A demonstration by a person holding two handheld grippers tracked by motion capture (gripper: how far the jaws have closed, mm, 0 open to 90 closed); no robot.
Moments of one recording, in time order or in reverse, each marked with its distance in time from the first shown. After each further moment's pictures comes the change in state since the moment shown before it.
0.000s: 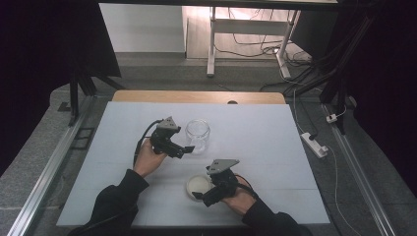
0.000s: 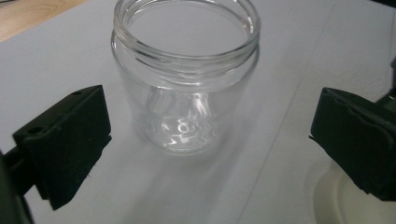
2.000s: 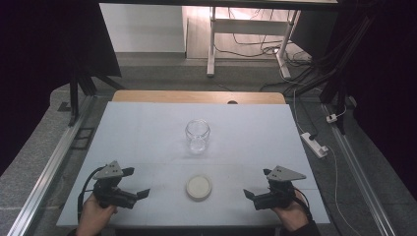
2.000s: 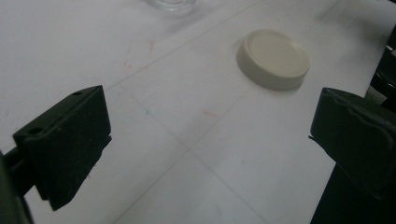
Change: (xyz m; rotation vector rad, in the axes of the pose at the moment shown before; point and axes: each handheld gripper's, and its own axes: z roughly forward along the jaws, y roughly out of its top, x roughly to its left) left arm -0.072 -0.123 -0.134 0.008 0.088 -0.175; right arm -0.022 -0.070 -0.131 -0.063 -0.333 0.178
